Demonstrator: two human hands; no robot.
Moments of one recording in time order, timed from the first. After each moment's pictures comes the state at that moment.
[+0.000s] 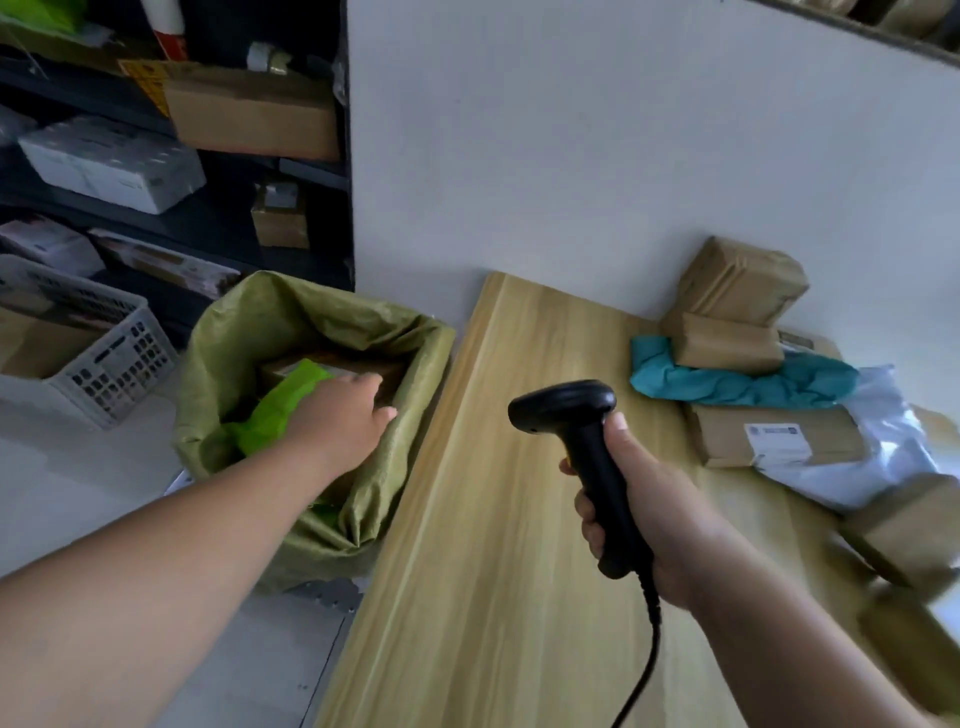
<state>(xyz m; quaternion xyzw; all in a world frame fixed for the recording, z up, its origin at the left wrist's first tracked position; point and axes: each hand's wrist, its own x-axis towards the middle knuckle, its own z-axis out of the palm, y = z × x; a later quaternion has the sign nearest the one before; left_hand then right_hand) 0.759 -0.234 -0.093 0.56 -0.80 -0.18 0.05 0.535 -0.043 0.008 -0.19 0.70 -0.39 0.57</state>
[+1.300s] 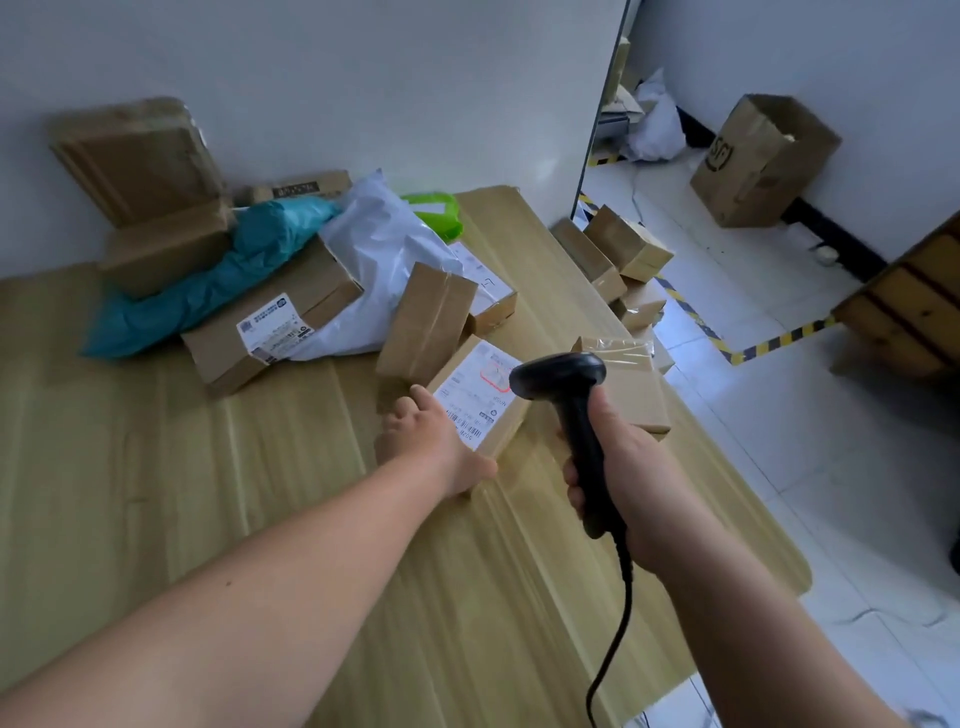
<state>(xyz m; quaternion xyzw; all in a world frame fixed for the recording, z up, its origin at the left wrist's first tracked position) 0.203 0.145 -0.116 0.38 -0.89 -0.19 -0.17 0.159 0.317 -0.045 0.05 0.75 -0.55 0.36</state>
